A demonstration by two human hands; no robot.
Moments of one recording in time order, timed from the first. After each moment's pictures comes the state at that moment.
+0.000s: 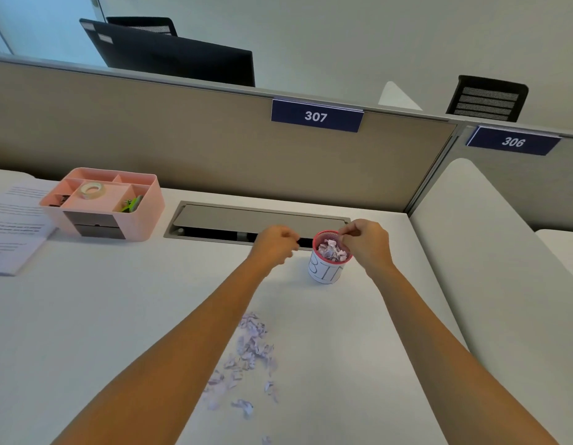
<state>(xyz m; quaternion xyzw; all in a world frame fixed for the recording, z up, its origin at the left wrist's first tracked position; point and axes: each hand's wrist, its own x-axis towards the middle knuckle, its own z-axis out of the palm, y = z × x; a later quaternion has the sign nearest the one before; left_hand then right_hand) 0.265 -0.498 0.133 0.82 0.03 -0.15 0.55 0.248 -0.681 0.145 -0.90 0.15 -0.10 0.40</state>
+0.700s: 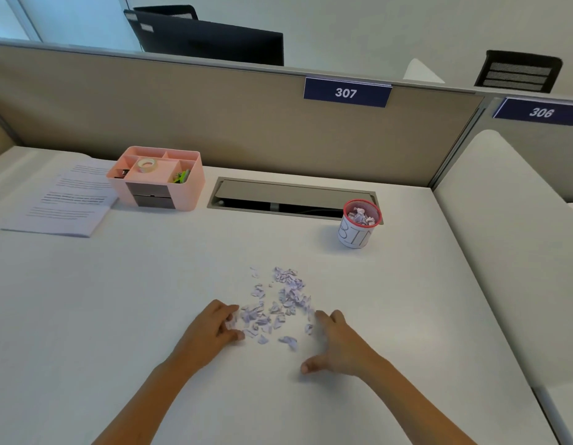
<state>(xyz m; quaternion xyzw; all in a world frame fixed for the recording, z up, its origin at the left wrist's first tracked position) 0.070 -0.300 0.022 0.92 -0.07 -0.12 0.36 0.052 -0.584 0.046 -0.93 -0.02 0.28 0.25</state>
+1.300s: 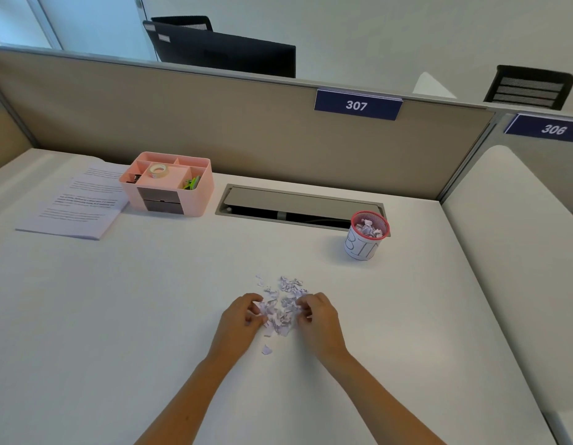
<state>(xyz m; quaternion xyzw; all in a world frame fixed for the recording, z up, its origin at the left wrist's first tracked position) 0.088 -0.354 0.023 0.86 0.04 -0.03 0.51 0.088 -0.532 0.038 -0.91 0.02 0.00 0.41</state>
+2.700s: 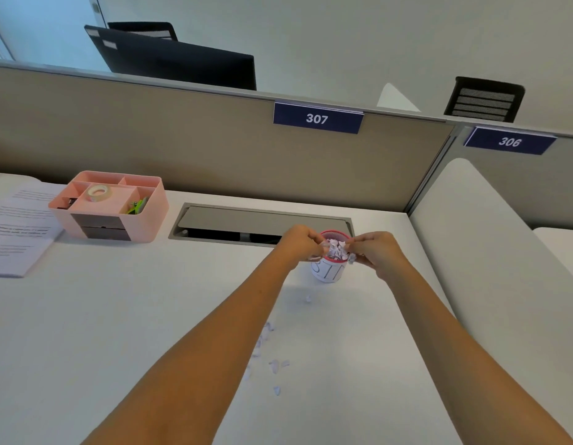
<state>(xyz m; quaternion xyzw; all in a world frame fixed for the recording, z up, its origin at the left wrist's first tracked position) 0.274 -0.534 0.137 0.84 -0.03 -0.21 0.51 0.238 -0.692 0.152 -0.77 0.26 0.02 0.59</state>
